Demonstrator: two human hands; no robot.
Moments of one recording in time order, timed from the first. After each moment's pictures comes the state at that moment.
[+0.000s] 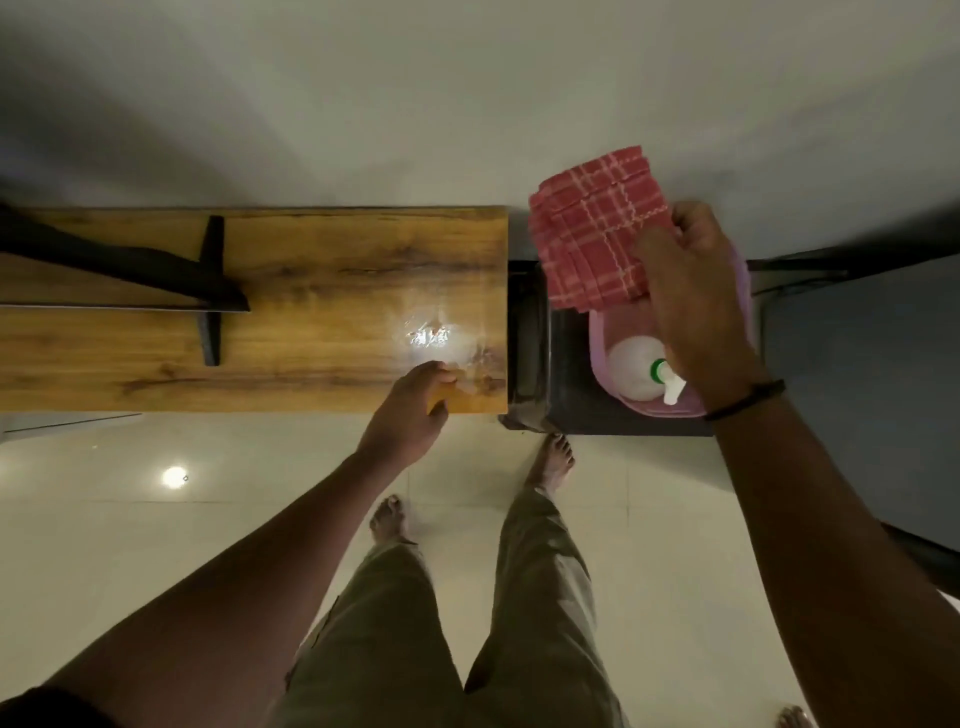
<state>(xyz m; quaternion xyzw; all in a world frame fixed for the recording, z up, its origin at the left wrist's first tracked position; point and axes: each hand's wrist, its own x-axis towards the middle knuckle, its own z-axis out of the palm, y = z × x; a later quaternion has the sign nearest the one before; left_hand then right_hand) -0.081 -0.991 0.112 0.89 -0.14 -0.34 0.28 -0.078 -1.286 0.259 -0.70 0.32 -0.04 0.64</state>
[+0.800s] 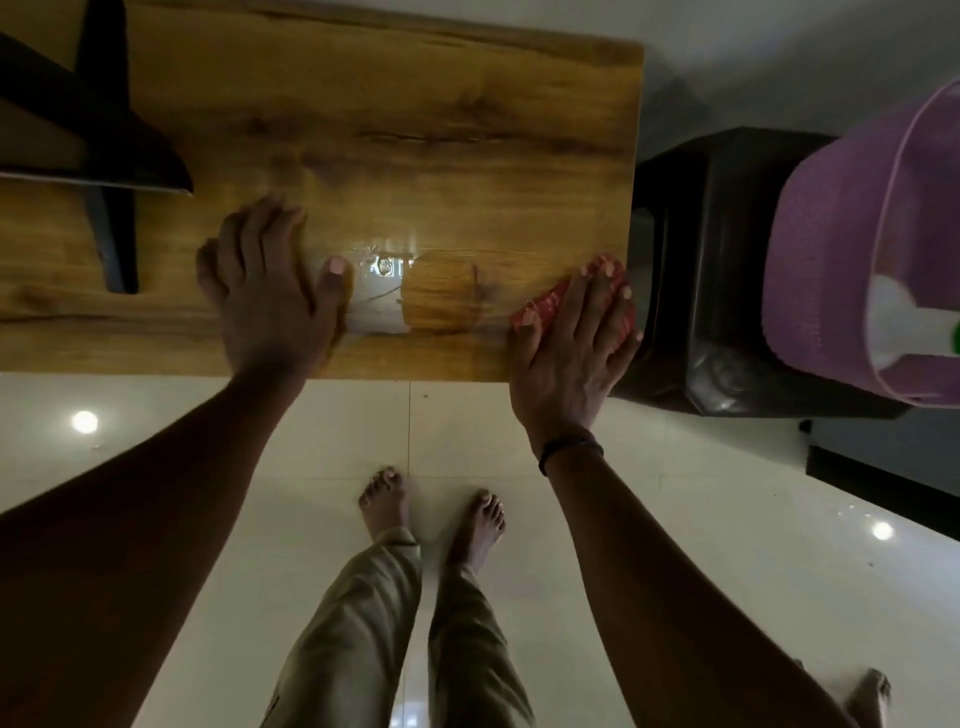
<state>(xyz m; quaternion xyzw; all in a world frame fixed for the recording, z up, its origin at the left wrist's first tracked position) 0.023 -0.805 -0.086 0.99 -0.10 -0.03 0.13 -0.119 -1.050 -0.067 -0.92 0.35 0.07 0.14</state>
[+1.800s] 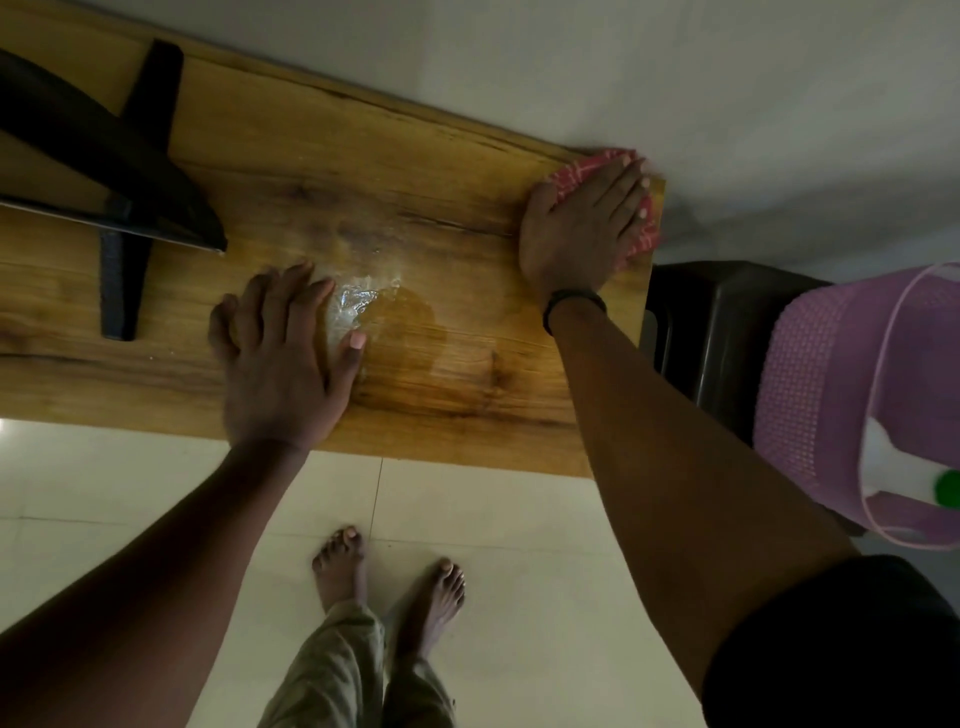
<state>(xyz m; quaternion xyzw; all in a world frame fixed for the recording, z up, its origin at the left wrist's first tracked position) 0.023 -0.805 -0.085 0.98 -0.09 -0.02 0.15 0.110 -1.092 -0.071 -0.91 0.38 0.03 0.13</state>
